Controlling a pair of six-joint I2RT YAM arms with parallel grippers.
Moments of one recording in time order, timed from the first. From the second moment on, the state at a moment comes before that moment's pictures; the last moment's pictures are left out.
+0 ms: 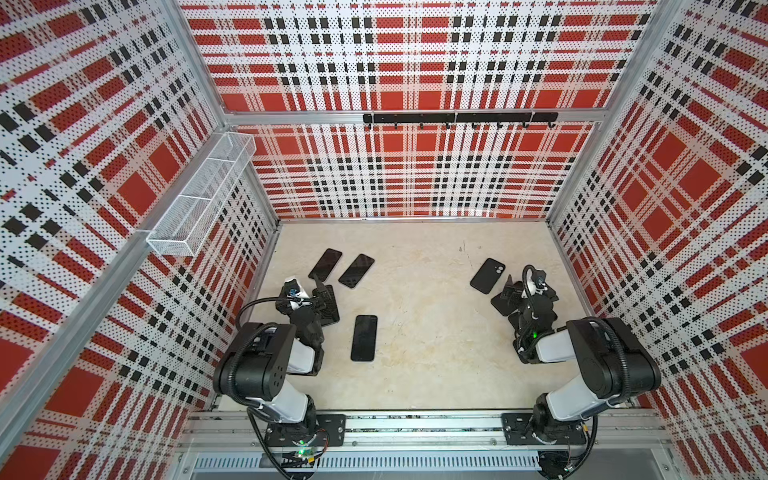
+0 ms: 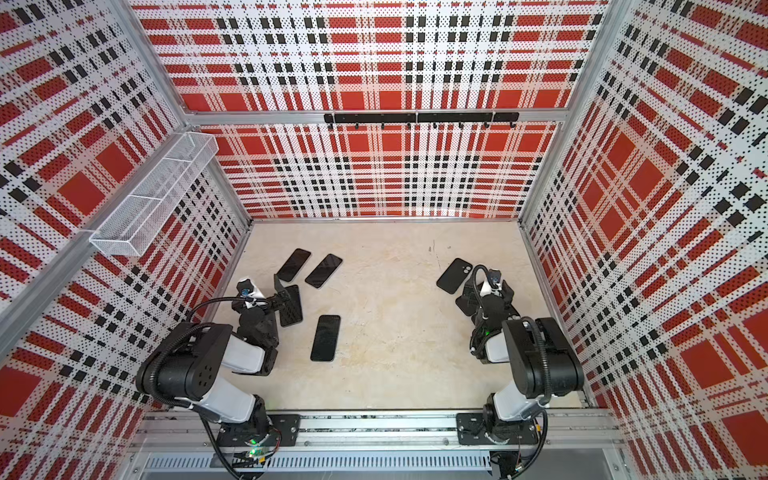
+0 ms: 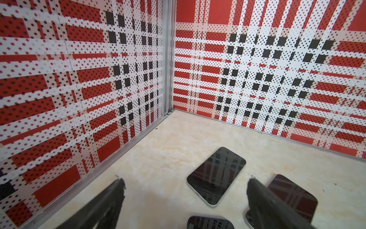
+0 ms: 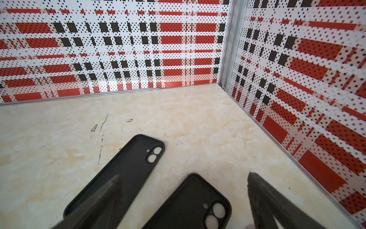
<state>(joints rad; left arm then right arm) -0.06 1.59 0.18 1.44 -0.45 -0.08 0.07 1.58 0.28 1.17 0.31 0.03</state>
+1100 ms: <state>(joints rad) -0.05 1.59 0.18 1.43 -0.44 -0.09 0.07 1.58 0.28 1.16 0.31 0.03</state>
